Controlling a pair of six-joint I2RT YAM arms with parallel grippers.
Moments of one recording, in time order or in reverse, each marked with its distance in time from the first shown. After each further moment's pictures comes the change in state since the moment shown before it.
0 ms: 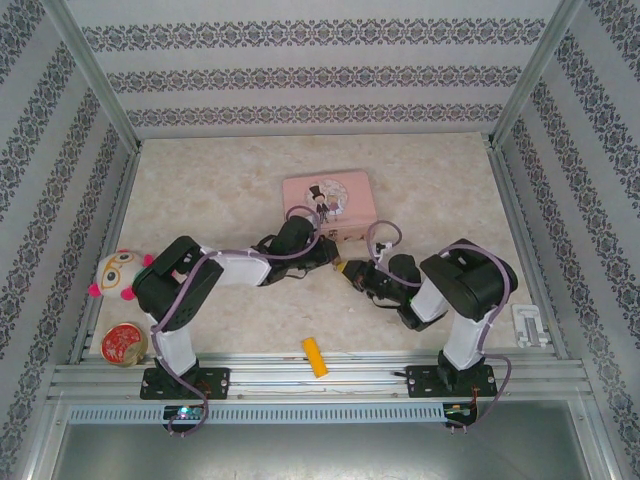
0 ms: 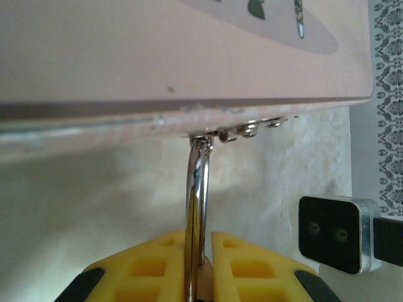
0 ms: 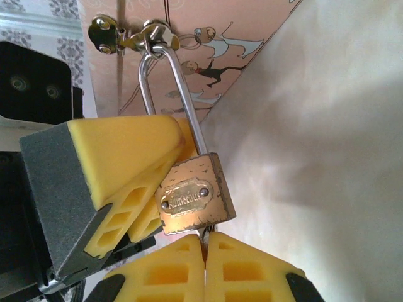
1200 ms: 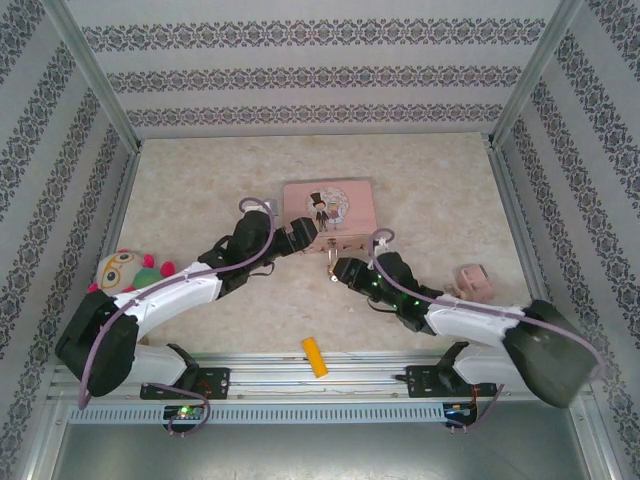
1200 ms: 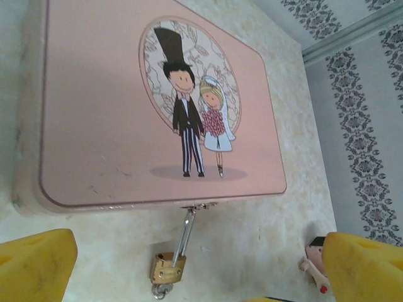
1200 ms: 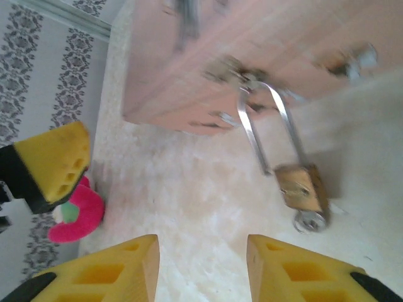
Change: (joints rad) left arm 0.096 -0.480 -0.117 -0.245 -0.199 0.108; right arm 0.236 -0.629 0.185 -0.953 0.417 -0.252
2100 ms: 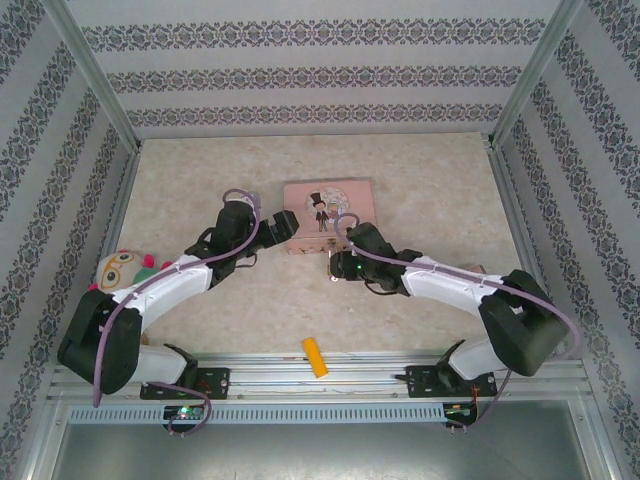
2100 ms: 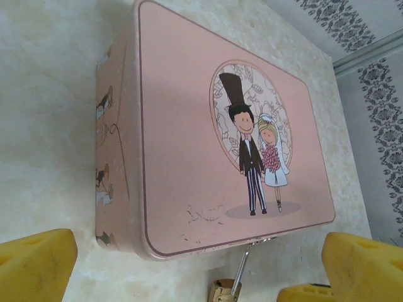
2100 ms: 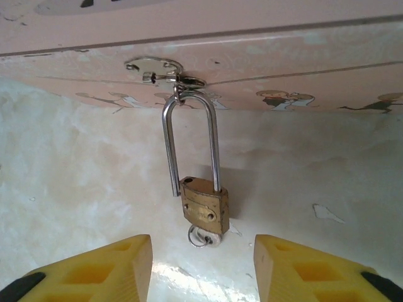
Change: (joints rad) left arm 0.163 0.021 -0.005 -0.021 0.104 0.120; right arm -0.067 0.275 0.338 -0.499 -0.003 -0.384
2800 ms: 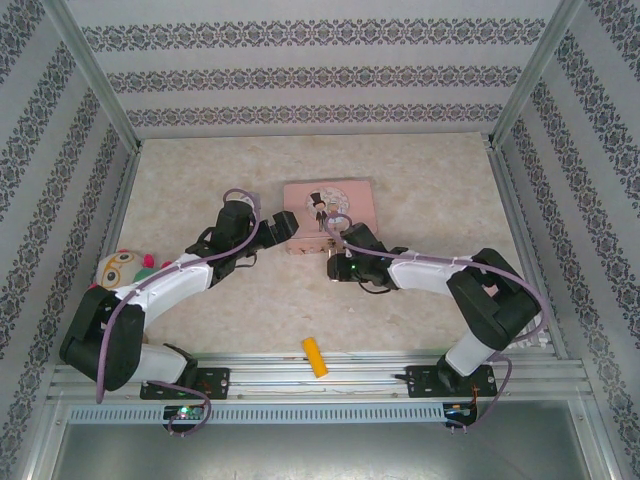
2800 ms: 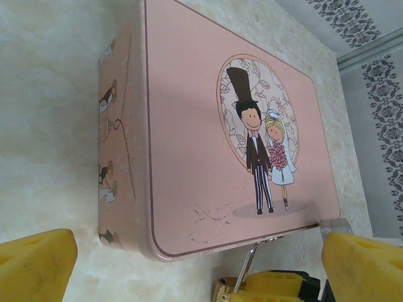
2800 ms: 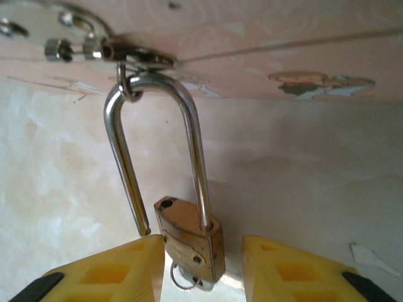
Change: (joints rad) left arm 0.014 0.016 0.000 0.003 0.019 -0.001; right arm -0.028 0.180 0.018 0.118 -0.079 -0.005
